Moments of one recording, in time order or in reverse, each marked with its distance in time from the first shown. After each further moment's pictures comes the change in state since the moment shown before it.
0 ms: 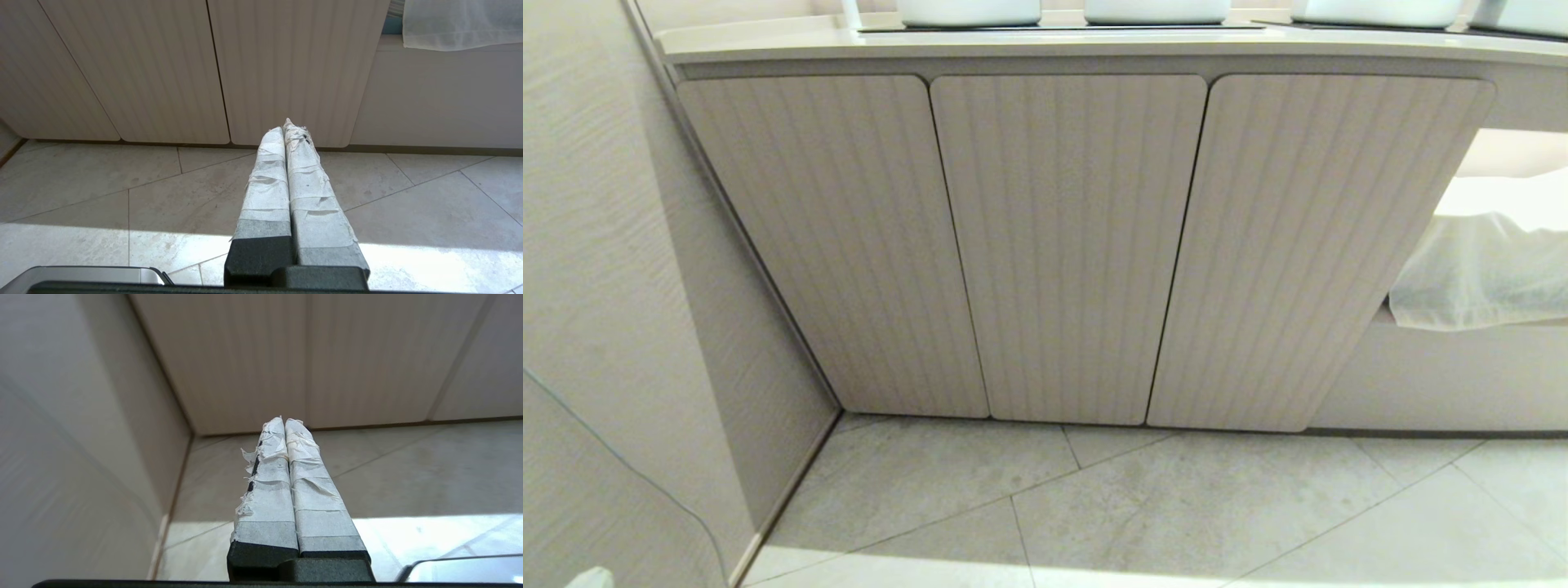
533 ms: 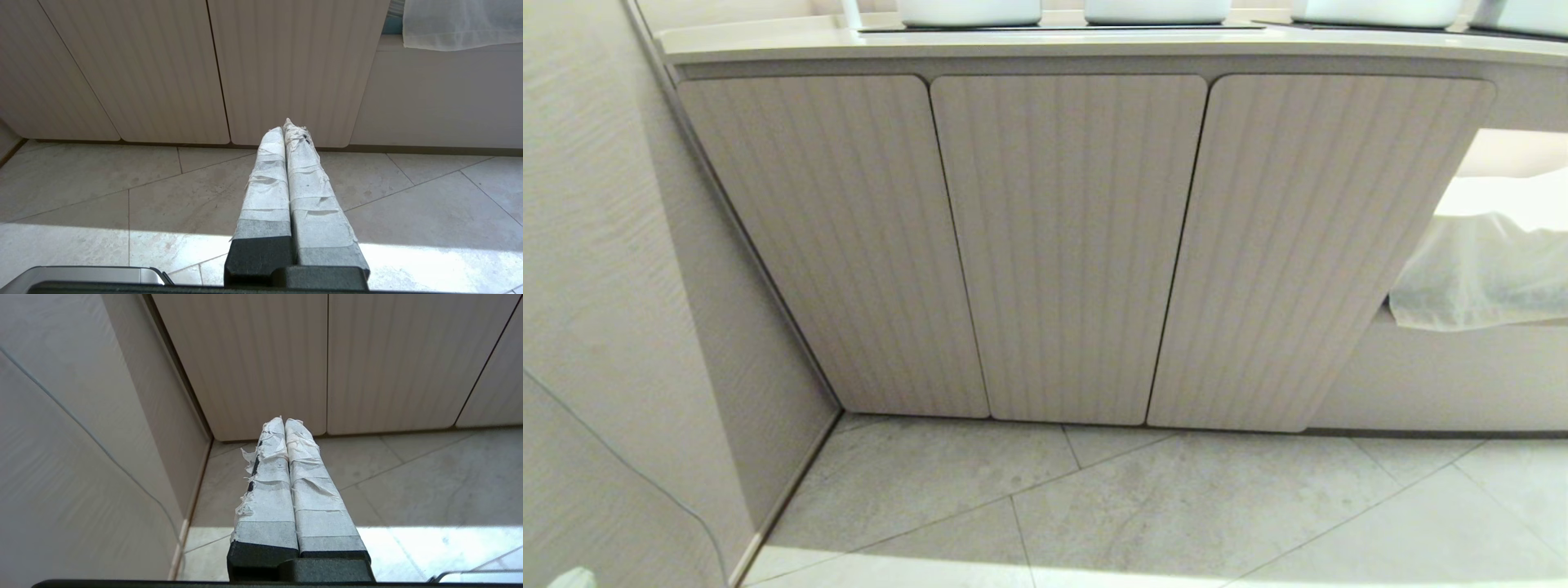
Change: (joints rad) left arm -0.038 -0.030 0.004 -0.006 0.070 0.042; right arm 0.000 0.000 0.000 0.000 0.000 0.000
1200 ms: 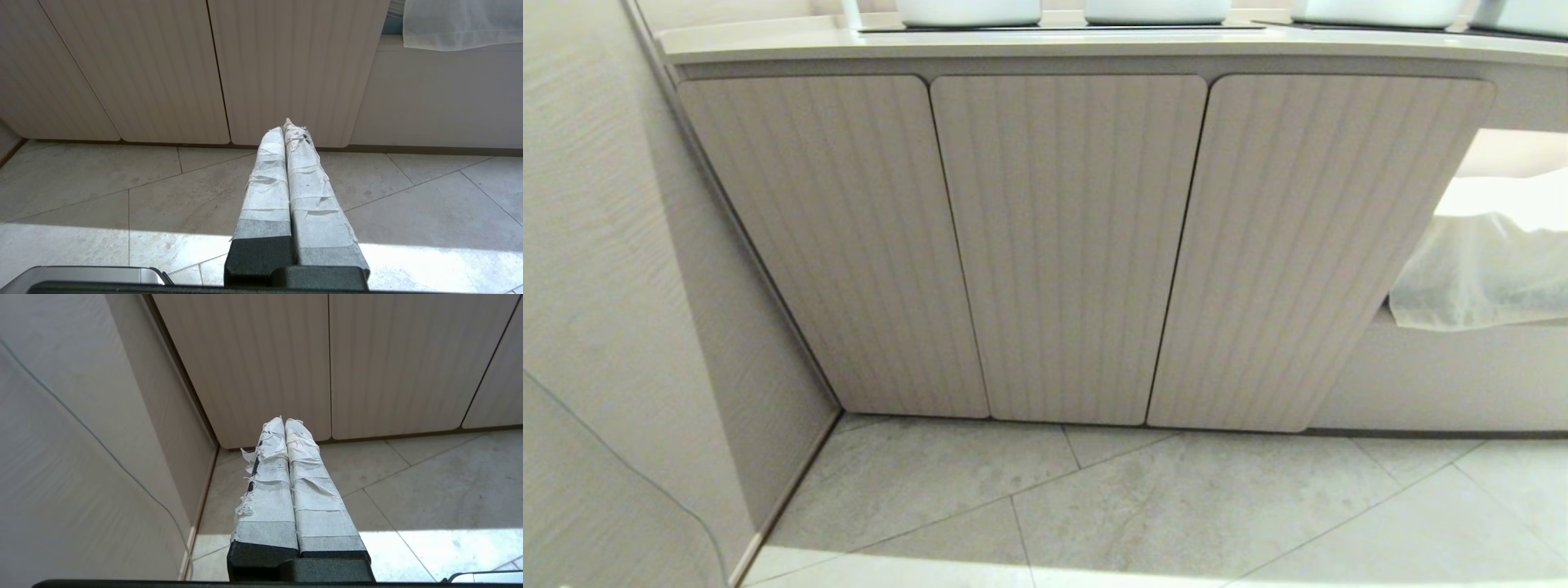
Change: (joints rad) left arm -0.095 -0.131 0.000 0.084 0.089 0.019; right arm 0.000 0.000 0.000 0.000 0.000 0.000
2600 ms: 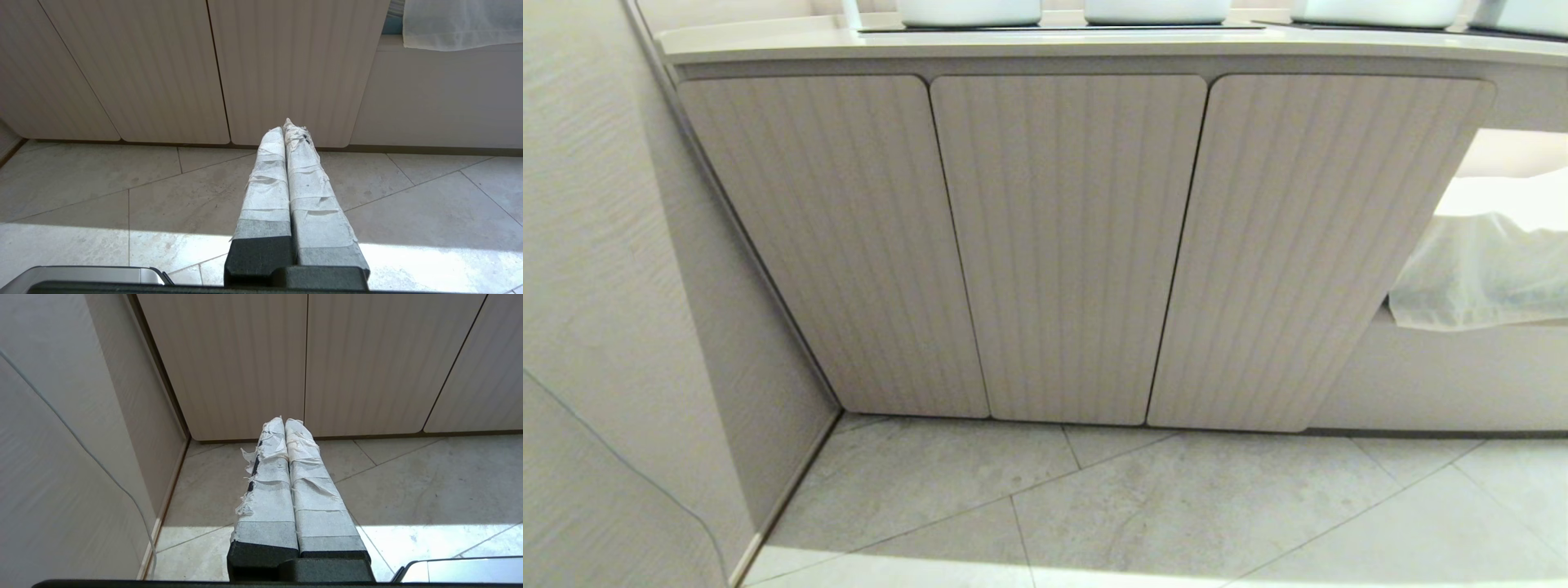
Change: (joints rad) left arm -0.011 -0.139 0.000 0.140 -0.030 -0.105; right arm 0.000 0.000 0.000 0.000 0.000 0.000
